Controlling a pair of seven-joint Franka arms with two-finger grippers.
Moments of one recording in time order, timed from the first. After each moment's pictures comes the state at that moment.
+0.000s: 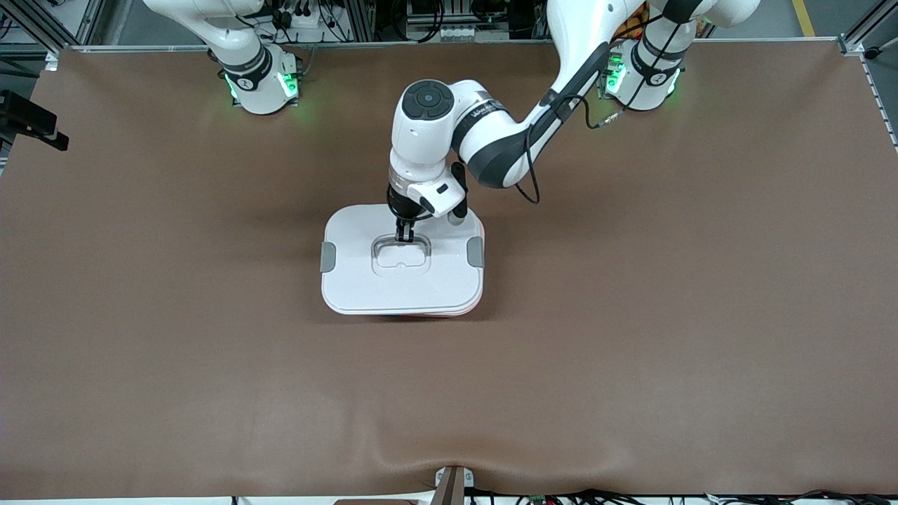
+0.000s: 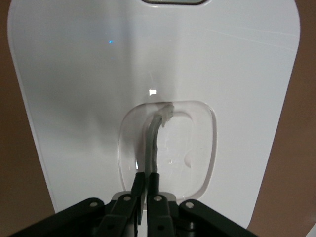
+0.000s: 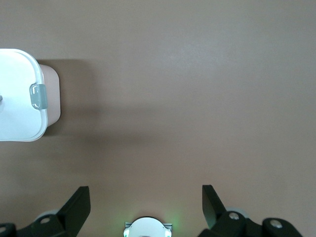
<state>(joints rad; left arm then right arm) -0.72 0.68 -0.22 -1.33 0.15 2.25 -2.53 0.00 -0.01 -0.09 -1.41 0.01 1.31 -0.11</state>
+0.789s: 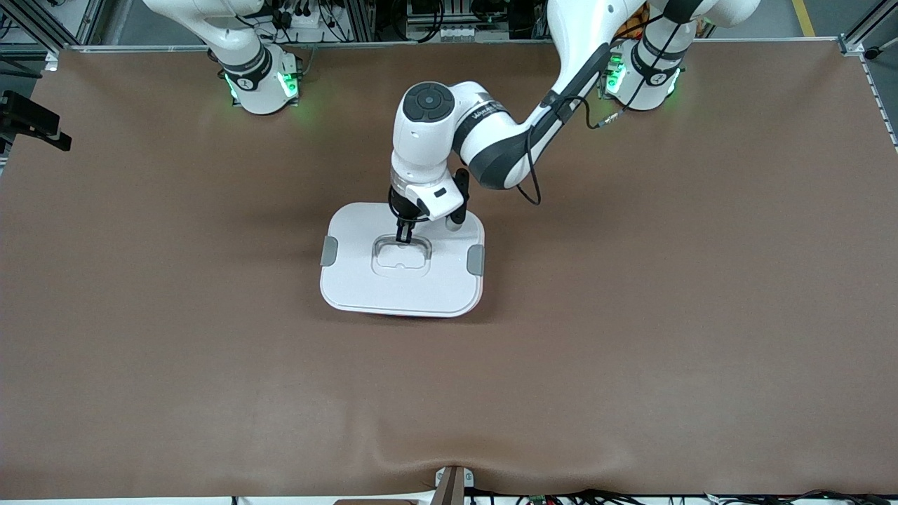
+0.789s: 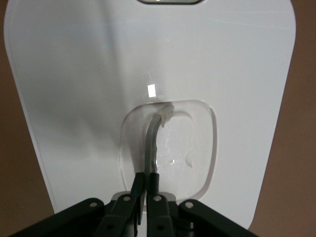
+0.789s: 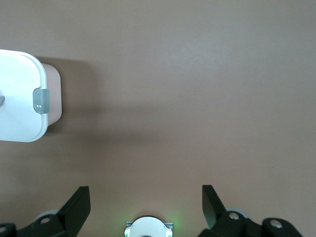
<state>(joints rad) -0.72 0.68 -0.22 -1.34 0.15 2.25 -2.41 0.00 -0.01 -0.09 -1.42 0.02 1.31 -0.11</state>
